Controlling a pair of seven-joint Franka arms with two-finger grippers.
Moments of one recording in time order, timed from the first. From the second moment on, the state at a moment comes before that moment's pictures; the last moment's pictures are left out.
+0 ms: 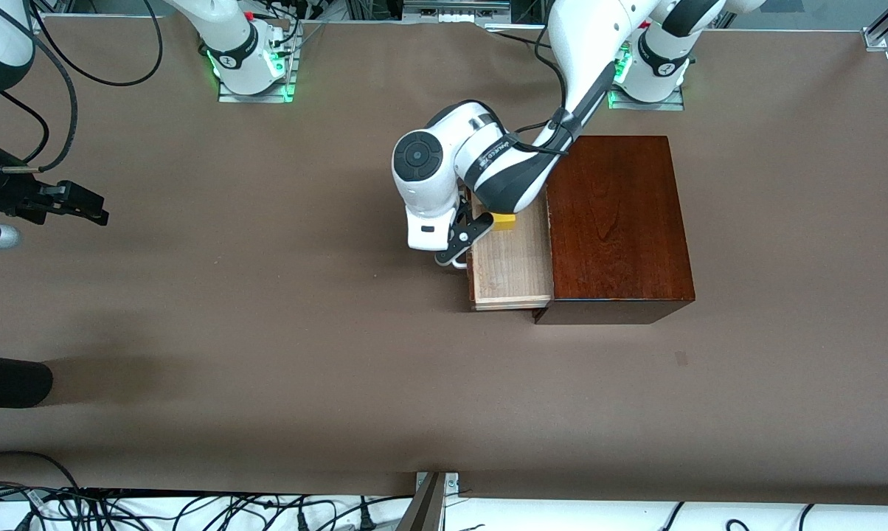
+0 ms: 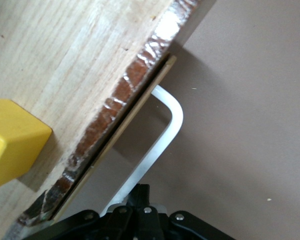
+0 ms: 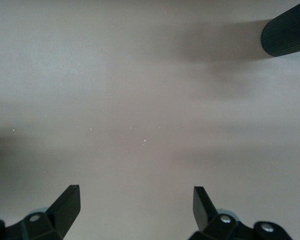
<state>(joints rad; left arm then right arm) -0.66 0.81 -0.19 -1.17 0.10 1.84 -1.53 0.21 0.14 -0.25 -1.54 0.02 1.65 -0.04</state>
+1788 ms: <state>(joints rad) -0.57 0.81 -0.25 -1.16 0.02 1.79 -1.40 0.21 0.14 -0.25 -1.54 0.02 1.65 -0.04</state>
